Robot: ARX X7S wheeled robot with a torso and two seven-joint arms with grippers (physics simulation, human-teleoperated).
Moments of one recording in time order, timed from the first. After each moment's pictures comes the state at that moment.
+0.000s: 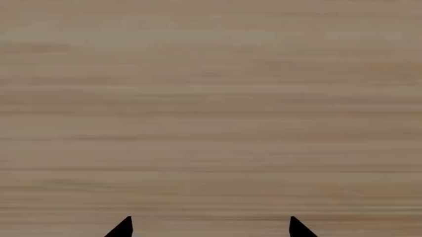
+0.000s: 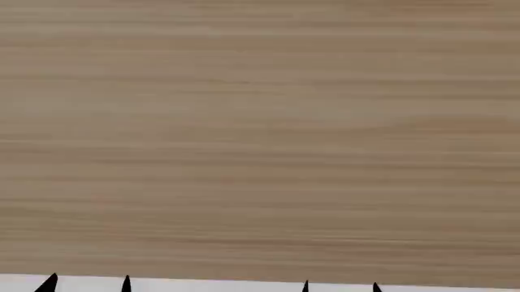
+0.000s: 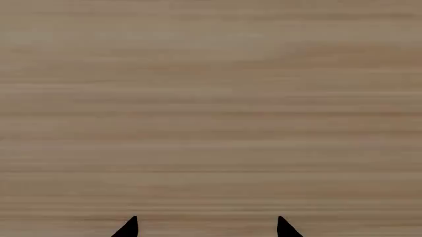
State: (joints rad) left arm 0.00 0.00 0.00 0.00 0.00 0.00 0.00; right arm 0.00 0.00 0.00 0.00 0.00 0.00 0.00
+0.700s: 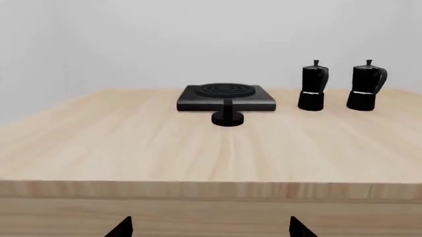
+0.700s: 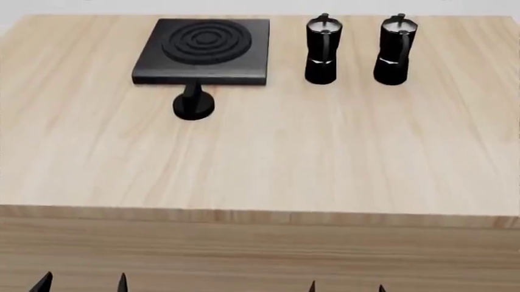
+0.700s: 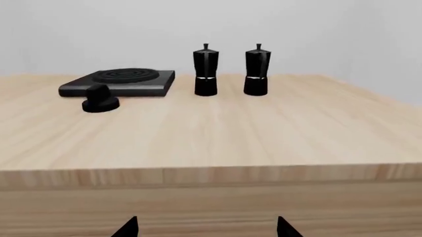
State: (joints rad) left arm 0.00 -0.06 0.07 -0.02 -0.05 0.06 -0.09; right arm 0.03 0.06 -0.07 0.07 0.06 -0.02 0.10
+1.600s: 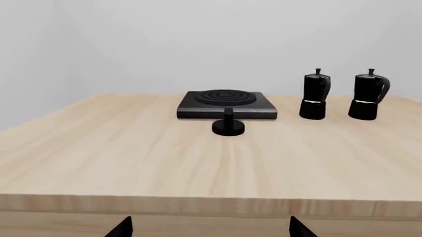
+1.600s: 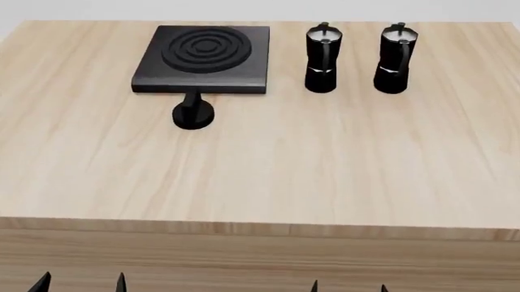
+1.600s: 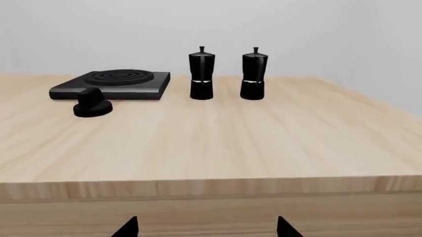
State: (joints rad) left arm 0.00 -0.11 0.13 -0.02 -0.11 0.08 -0.15; right arm 0.05 0.11 -0.13 0.08 0.10 -0.02 0.17
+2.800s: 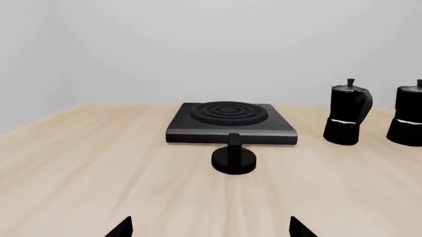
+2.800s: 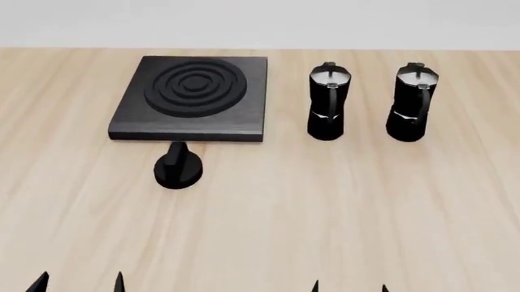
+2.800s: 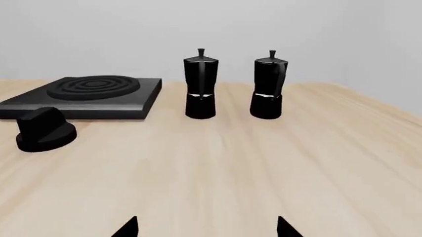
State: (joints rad) left arm 0.00 -0.15 0.18 -0.03 -0.15 0.10 -0.20; right arm 0.07 0.14 -0.18 0.12 0.13 -0.03 0.23
